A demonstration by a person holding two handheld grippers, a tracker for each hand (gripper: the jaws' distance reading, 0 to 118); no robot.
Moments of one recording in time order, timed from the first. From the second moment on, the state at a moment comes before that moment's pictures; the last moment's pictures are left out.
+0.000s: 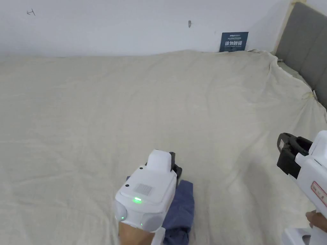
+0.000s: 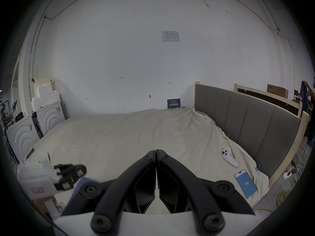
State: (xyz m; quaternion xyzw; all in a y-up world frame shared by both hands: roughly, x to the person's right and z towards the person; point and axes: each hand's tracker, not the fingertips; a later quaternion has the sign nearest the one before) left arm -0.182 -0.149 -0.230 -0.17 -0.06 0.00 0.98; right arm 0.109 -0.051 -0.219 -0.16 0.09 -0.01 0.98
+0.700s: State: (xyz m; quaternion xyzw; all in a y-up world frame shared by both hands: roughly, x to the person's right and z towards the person) left arm -0.327 -0.066 -0.177 -0.04 0.13 -0.01 0.99; right arm 0.044 -0.036 -0.214 -0.05 0.11 0.01 0.99
